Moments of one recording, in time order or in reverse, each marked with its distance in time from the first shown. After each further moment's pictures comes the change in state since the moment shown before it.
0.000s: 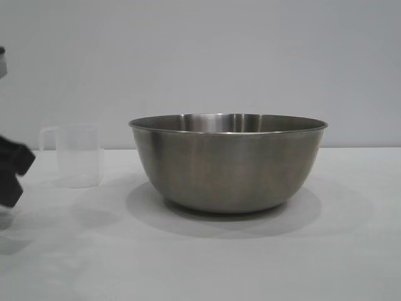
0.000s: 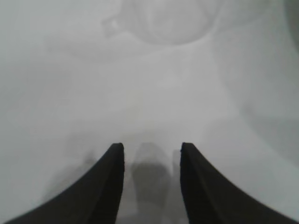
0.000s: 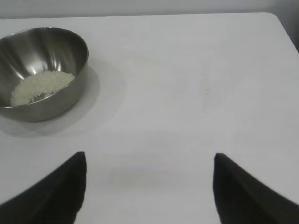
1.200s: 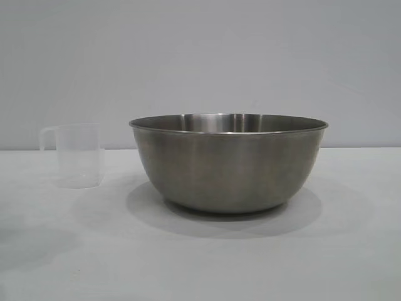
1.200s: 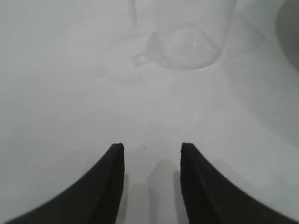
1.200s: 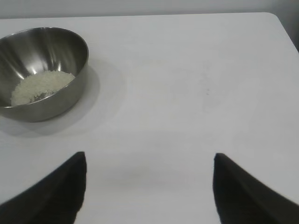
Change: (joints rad) left arm 0.000 0.205 0.235 0.071 -0.663 -0.098; right arm 0.000 0.000 0.000 0.000 0.000 0.000
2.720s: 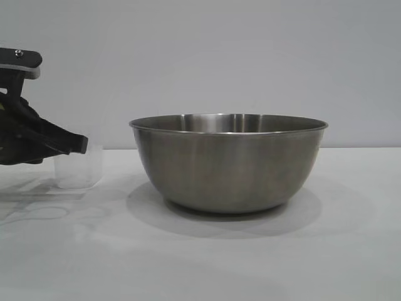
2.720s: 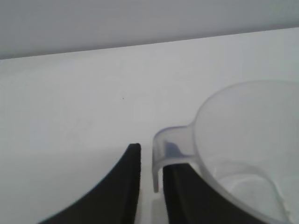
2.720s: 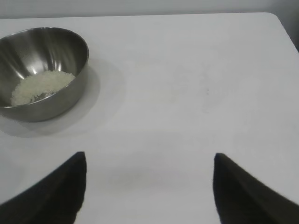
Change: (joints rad) left arm 0.000 0.248 -0.493 -0.242 -0.005 0.081; right arm 0.000 0.000 0.000 0.000 0.000 0.000
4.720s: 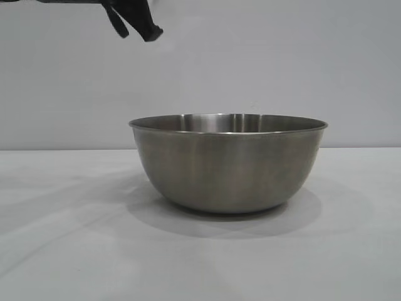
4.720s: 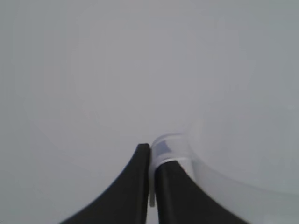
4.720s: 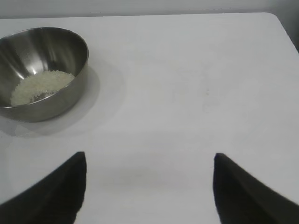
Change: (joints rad) left arm -0.002 -0.241 -0.322 0.445 0.014 0.635; right arm 0.000 0.000 0.000 0.000 0.000 0.000
